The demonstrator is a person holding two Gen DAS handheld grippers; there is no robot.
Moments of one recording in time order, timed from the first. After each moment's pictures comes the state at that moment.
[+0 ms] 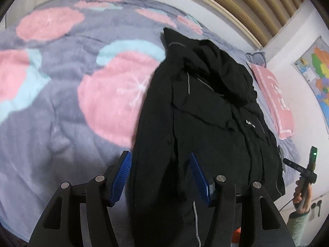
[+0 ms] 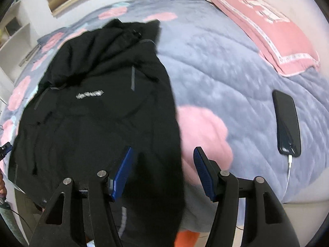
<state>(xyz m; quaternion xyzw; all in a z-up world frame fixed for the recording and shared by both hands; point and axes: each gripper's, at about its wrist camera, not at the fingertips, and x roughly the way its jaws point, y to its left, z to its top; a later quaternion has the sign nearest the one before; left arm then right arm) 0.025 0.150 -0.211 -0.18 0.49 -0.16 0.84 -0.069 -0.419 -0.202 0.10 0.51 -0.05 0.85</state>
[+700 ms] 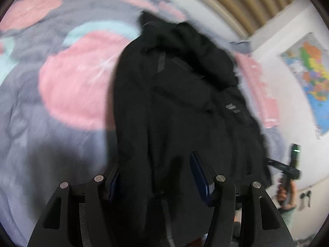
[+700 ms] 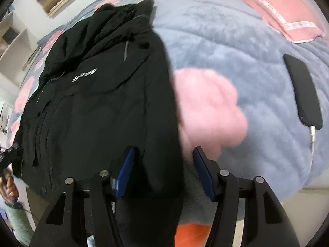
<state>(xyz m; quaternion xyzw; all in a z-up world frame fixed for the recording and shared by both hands) 0.017 0.112 -0.229 -0.19 0.52 -0.21 0.81 -0.084 -0.422 -0.240 0.15 0.54 -0.01 0.83</state>
